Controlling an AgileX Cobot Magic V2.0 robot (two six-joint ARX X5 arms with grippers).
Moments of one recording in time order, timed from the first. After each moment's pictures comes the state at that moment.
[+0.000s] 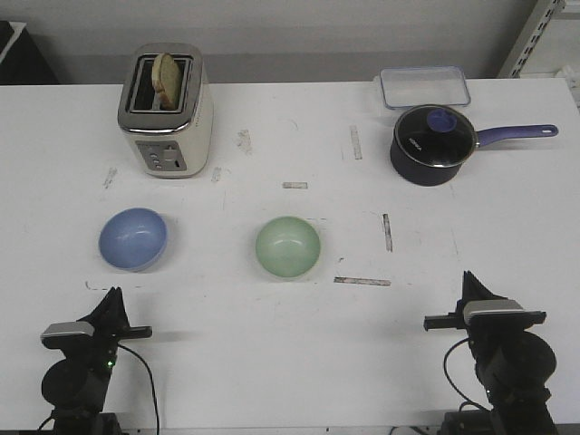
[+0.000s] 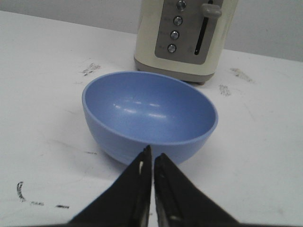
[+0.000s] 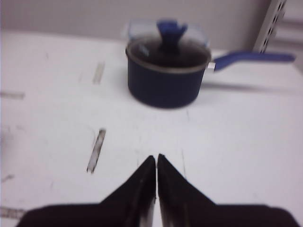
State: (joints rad) left arm 0.03 0.01 0.06 -0.01 0.02 -0.18; right arm 0.05 0.31 0.49 -0.42 0.05 -0.05
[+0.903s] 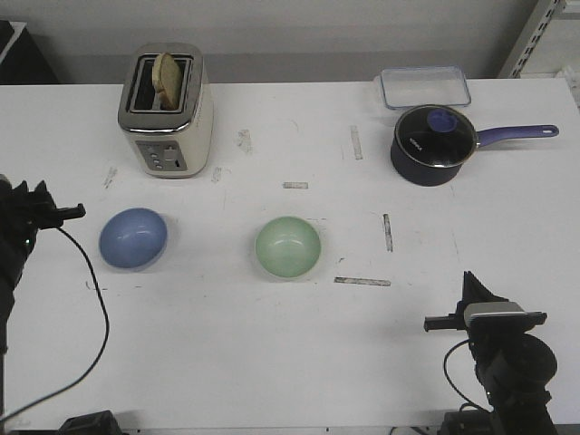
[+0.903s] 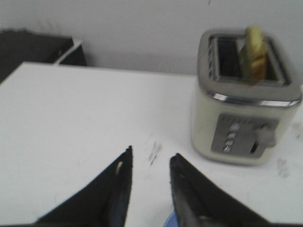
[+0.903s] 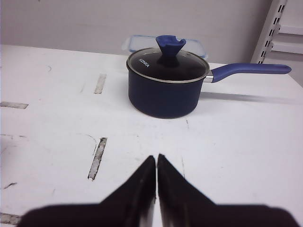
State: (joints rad) left arm 0.19 1.03 1.31 -0.52 -0.02 0.03; right arm 0.05 0.29 0.48 -0.41 0.05 -0.05
